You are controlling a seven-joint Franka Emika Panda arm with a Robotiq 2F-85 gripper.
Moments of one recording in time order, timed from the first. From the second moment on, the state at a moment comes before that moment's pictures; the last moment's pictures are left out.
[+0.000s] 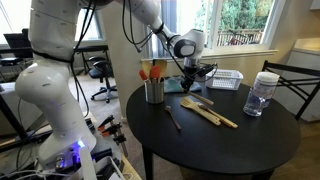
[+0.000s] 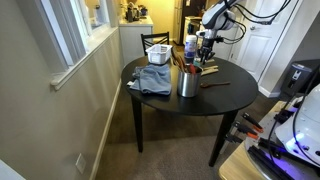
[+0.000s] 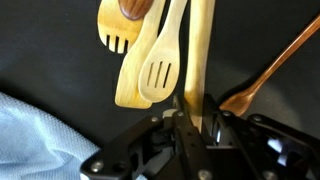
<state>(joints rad) -0.30 0.40 0.05 -1.93 0.14 2.30 -2.02</state>
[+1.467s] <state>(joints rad) -0.28 0.30 0.02 -1.91 0.67 2.01 -1.81</state>
